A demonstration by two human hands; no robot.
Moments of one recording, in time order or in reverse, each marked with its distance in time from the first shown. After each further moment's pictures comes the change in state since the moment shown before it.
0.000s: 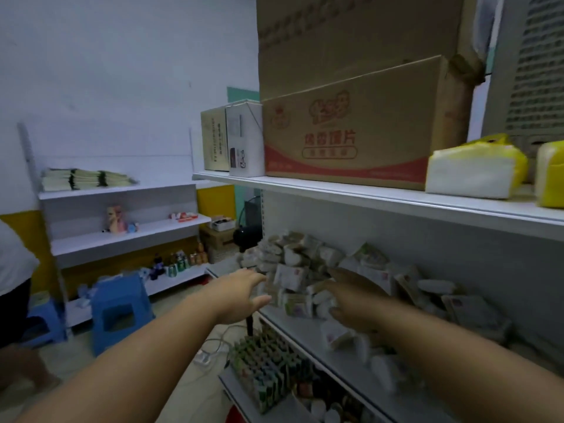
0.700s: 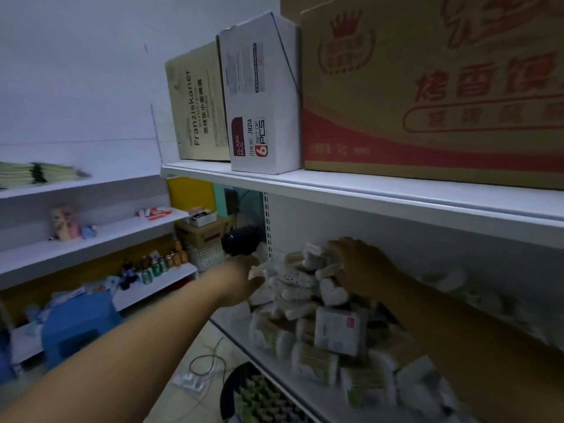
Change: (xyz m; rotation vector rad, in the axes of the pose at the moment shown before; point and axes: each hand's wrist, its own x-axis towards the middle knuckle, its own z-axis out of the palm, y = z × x) left_hand 0.243 -0.169 -0.009 -0.009 0.106 0.013; right_hand 0.274 0.041 0.024 -0.027 0.203 0.198
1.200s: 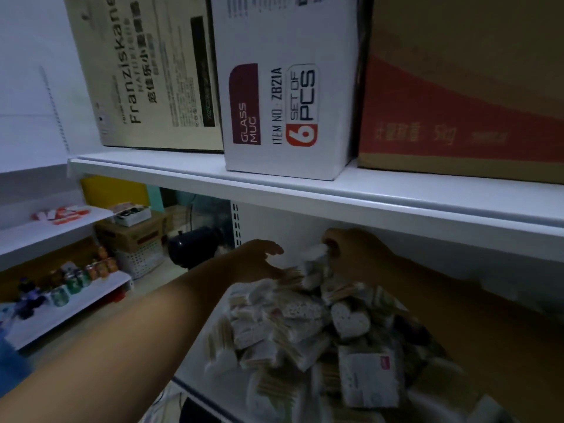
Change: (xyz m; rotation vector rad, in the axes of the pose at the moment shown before) left_hand 0.176 -0.012 0.028 -0.346 -0.244 0.290; right_hand 0.087 0.010 0.018 0.135 0.054 0.192
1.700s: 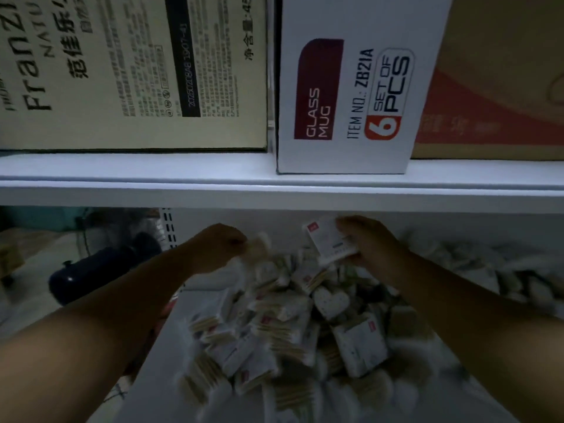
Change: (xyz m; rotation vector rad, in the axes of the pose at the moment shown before) left_hand 0.051 -0.019 -0.031 -0.118 -0.059 0.353; right_hand -0.049 -0.040 -0.022 1.130 0.459 0.796
